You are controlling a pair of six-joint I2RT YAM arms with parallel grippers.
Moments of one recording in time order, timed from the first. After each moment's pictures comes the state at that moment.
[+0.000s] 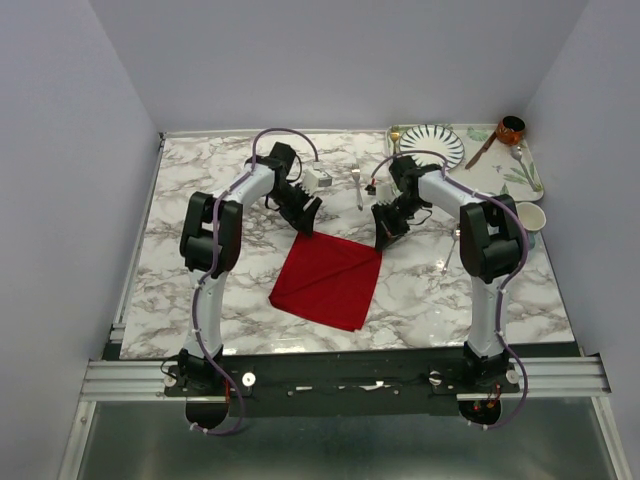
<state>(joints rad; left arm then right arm) -0.32 2.21 1.76 -0.86 0.62 0.53 0.32 2.11 1.57 -0.94 -0.56 -0.16</state>
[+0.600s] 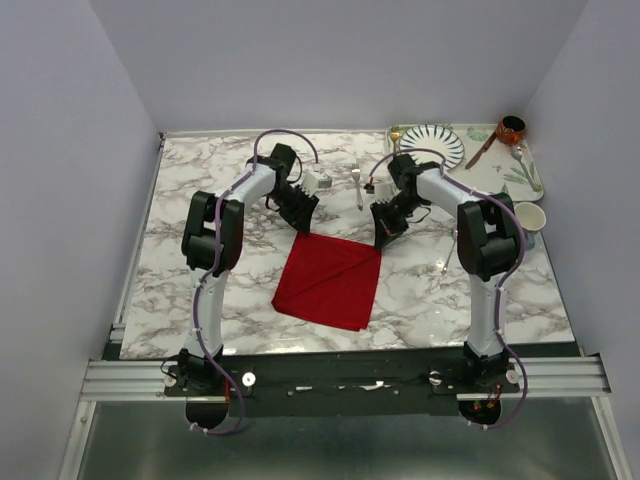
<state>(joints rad) -0.32 2.24 1.79 -0.89 0.61 0.53 0.32 2.13 1.61 -0.96 -0.56 -0.18</state>
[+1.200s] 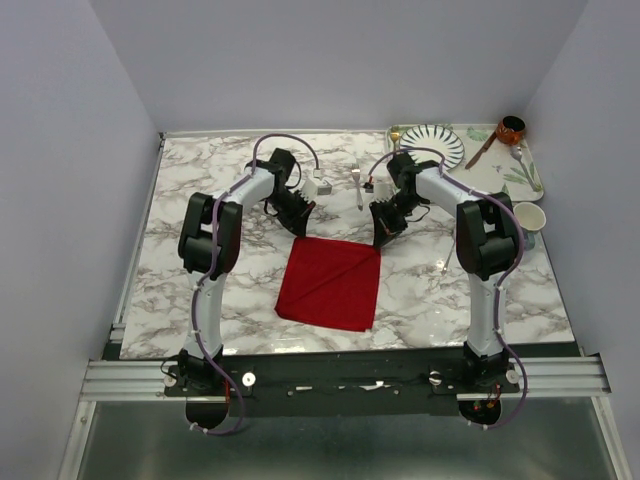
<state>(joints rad) -0.32 2.20 1.71 -0.89 0.60 0.59 0.32 2.15 1.64 -0.97 -0.57 -0.18</state>
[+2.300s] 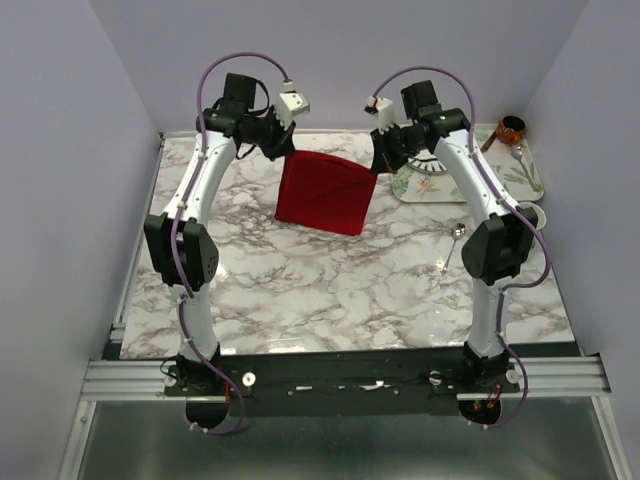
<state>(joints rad) -0.22 2.01 2.06 -0.88 0.67 0.60 0.32 2.07 2.08 -1.02 -0.49 -0.29</state>
